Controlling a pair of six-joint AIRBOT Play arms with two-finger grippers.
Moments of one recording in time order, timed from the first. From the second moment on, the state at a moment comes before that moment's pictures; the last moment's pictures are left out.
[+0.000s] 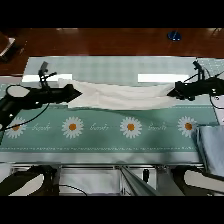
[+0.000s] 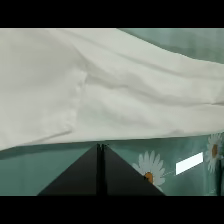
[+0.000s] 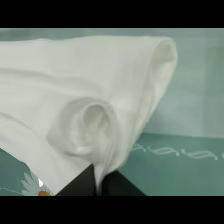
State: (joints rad) left arm -0.12 -1.17 0.79 0.55 -0.79 -1.18; right arm -0.28 -1.32 1.05 -0.93 1.19 1.27
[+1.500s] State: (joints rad) left arm -0.28 -1.35 1.35 1.06 -1.03 -1.61; right arm -0.18 -0.68 0.86 -0.65 1.23 1.37
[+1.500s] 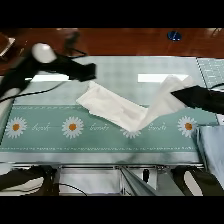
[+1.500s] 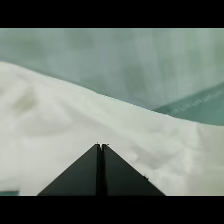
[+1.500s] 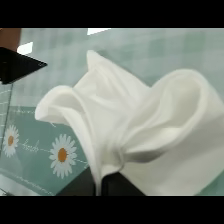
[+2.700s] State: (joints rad) left arm -0.03 -0.47 0.48 0.98 -0.87 -1.69; right arm 0.51 -1.86 1.65 -0.51 0.92 1.40
